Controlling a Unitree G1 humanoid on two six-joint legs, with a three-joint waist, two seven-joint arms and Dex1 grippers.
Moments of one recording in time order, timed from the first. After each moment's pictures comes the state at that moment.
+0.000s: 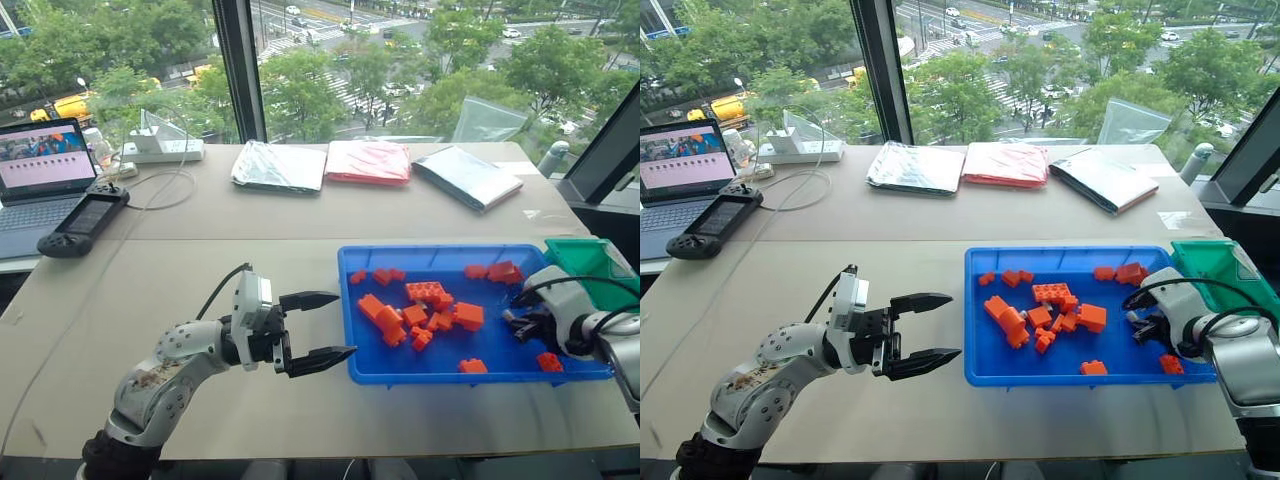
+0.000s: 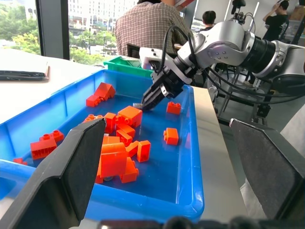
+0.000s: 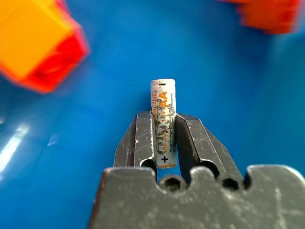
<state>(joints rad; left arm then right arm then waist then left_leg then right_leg) -0.17 0.51 -0.10 -0.50 -0.69 0.44 -0.94 -0.25 -0.93 -0.28 -0.19 0.13 1.05 0.60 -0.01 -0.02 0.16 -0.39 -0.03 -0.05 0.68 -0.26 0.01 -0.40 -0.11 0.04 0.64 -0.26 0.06</state>
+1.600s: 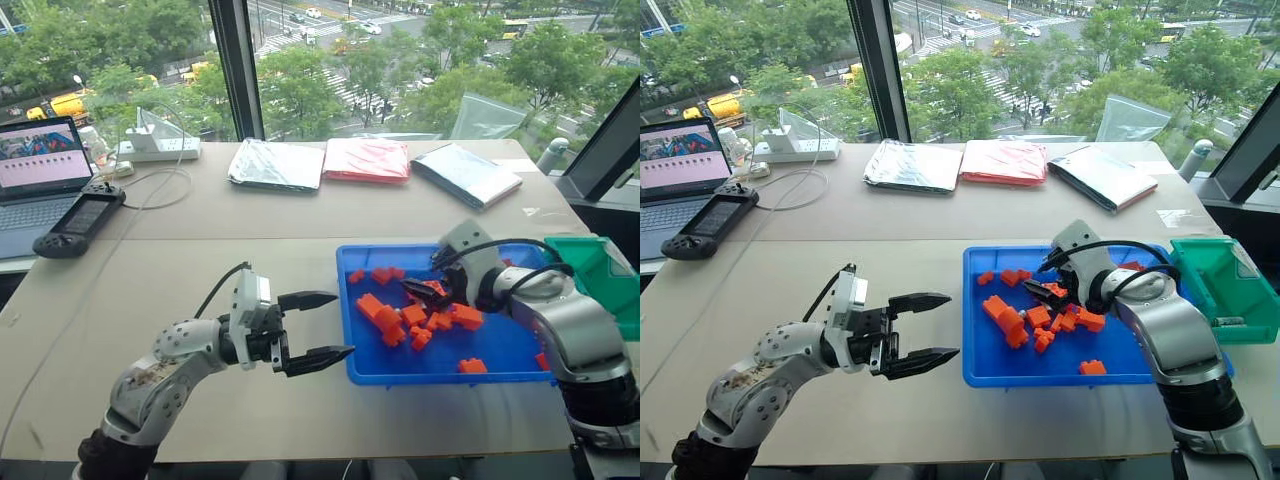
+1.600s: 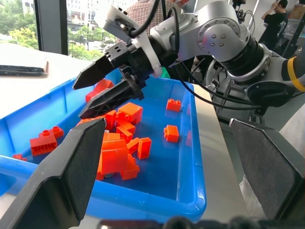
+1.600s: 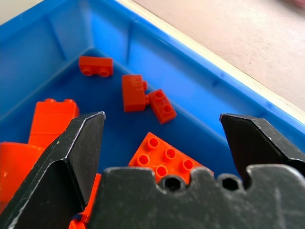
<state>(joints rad) -0.16 0.54 -0.09 -0.51 -0.71 0.46 -0.92 -0.48 -0.64 0.03 -0.40 0.25 1.12 0.46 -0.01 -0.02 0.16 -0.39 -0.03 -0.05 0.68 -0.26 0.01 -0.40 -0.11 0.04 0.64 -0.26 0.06</state>
